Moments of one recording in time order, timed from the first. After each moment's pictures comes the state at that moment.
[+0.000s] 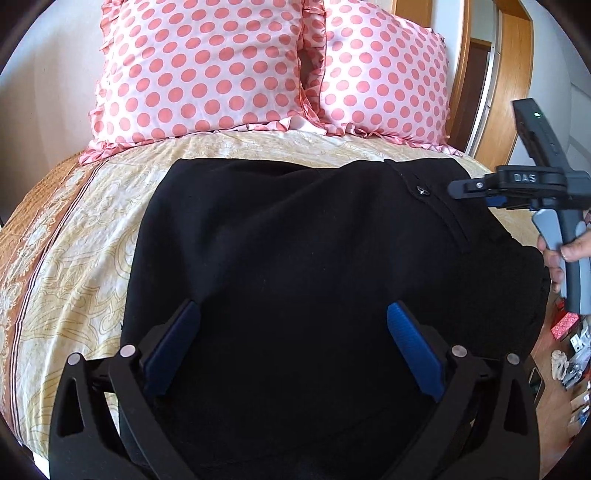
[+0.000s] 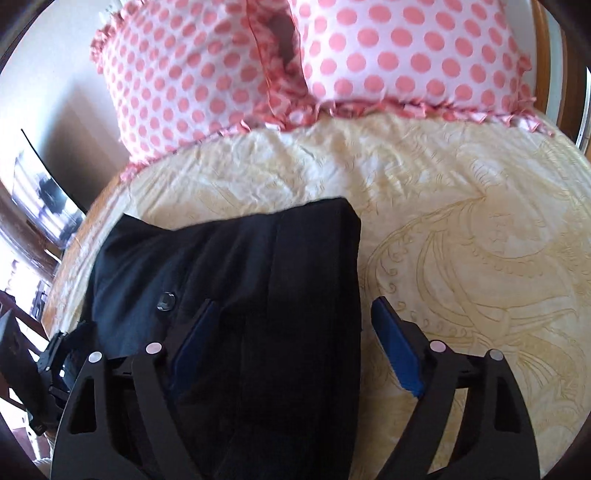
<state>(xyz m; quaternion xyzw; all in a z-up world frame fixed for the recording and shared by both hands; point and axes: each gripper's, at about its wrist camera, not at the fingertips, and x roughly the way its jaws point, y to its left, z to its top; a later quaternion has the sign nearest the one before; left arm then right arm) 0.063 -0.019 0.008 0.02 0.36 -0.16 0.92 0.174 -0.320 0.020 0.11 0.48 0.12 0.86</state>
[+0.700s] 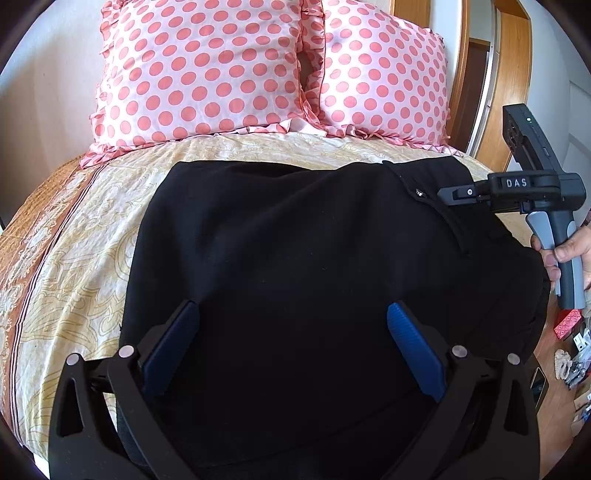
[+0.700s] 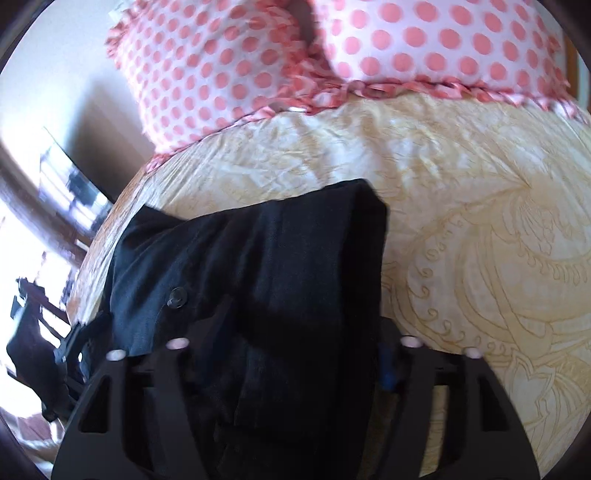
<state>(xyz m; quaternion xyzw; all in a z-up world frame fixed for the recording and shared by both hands) 0.063 -0.020 0.008 0.02 0.36 -0.16 0.92 0.178 -0.319 0.010 0.12 0.47 0.20 0.85</state>
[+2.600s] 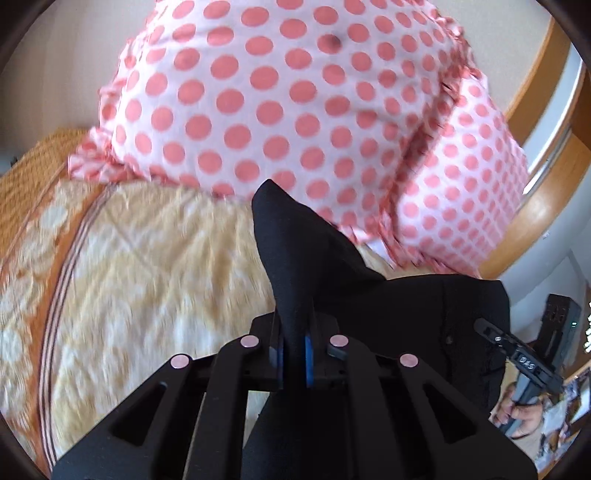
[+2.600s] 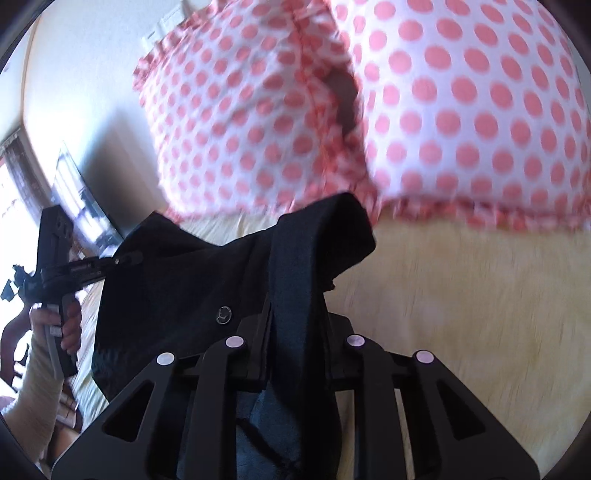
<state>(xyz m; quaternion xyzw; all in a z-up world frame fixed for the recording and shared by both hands) 0.286 0.070 0.082 -0.17 0.39 -0.13 0.90 0.288 -0.316 0.064 0.10 0.36 0.19 0.91</state>
